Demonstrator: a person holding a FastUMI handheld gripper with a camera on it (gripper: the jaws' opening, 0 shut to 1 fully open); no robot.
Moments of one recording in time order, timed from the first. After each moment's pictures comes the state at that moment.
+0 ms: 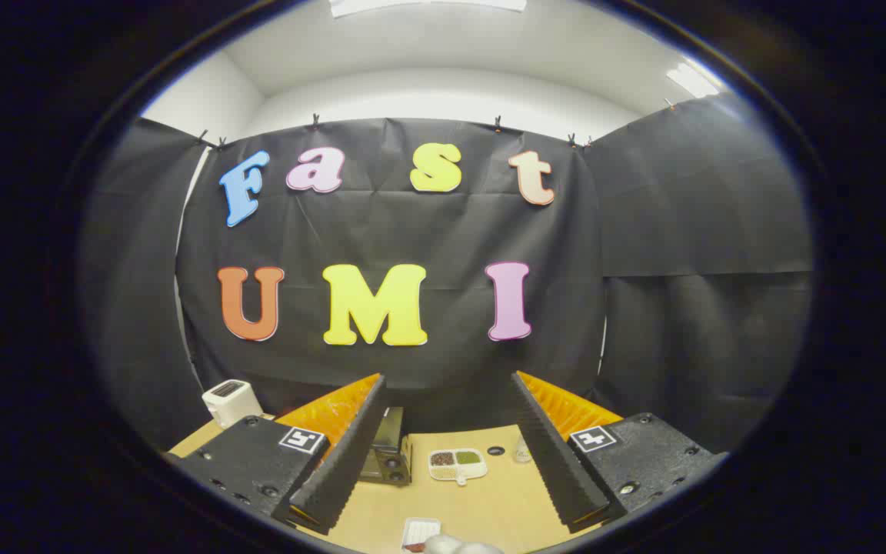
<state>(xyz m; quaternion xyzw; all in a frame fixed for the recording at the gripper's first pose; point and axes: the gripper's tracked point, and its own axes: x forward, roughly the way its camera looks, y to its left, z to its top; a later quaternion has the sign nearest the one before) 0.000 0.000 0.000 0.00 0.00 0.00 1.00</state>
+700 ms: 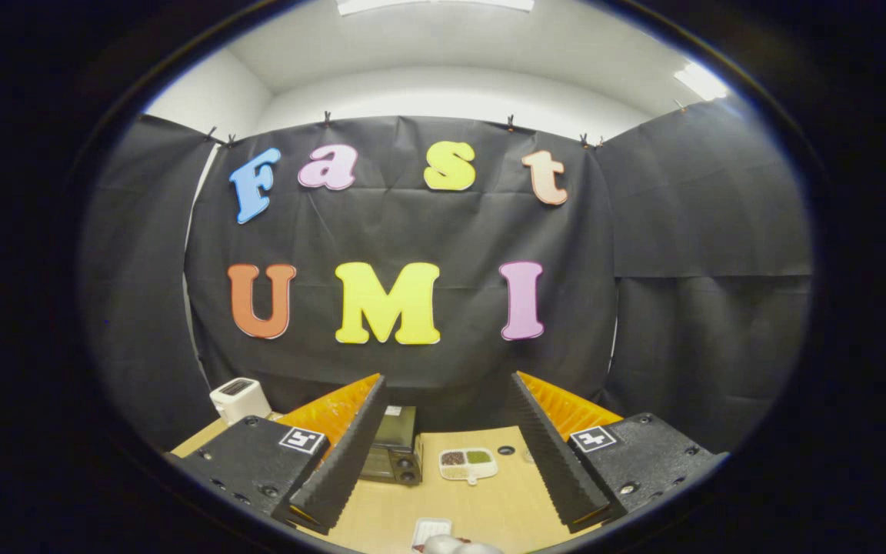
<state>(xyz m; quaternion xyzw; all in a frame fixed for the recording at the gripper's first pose) 0.004 0.024 -0.003 0.00 0.00 0.02 1.00</state>
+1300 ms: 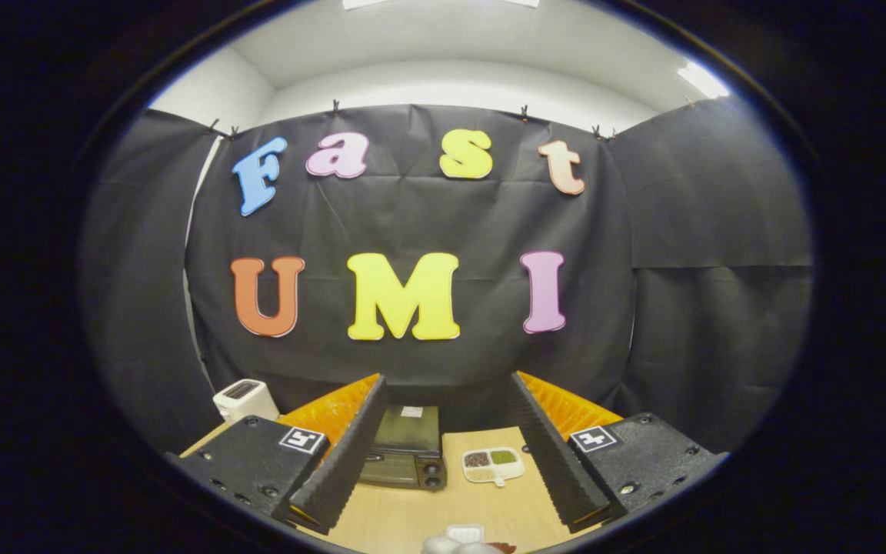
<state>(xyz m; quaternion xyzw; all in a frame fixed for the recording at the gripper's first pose) 0.061 0.096 -0.037 0.01 0.02 0.02 1.00</state>
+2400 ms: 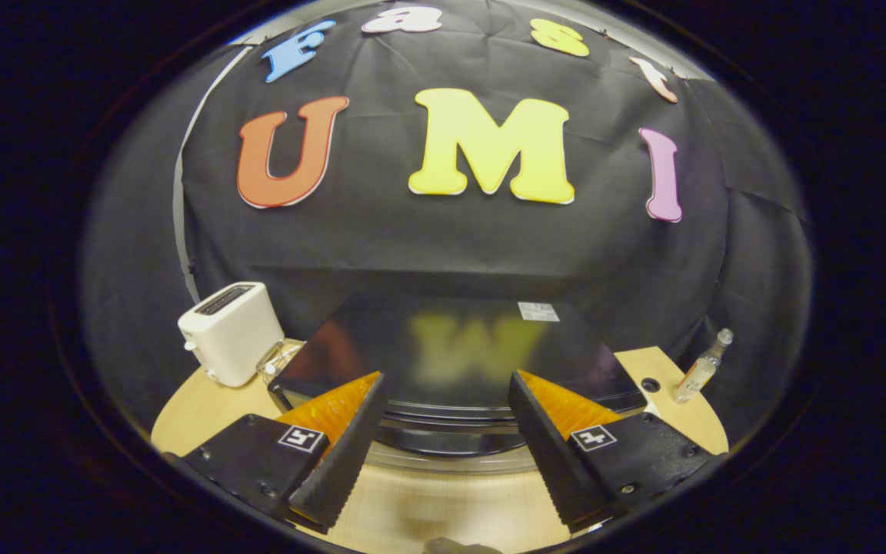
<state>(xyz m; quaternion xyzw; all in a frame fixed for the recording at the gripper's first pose) 0.251 0.281 -0.307 -0.03 0.21 0.06 0.98</state>
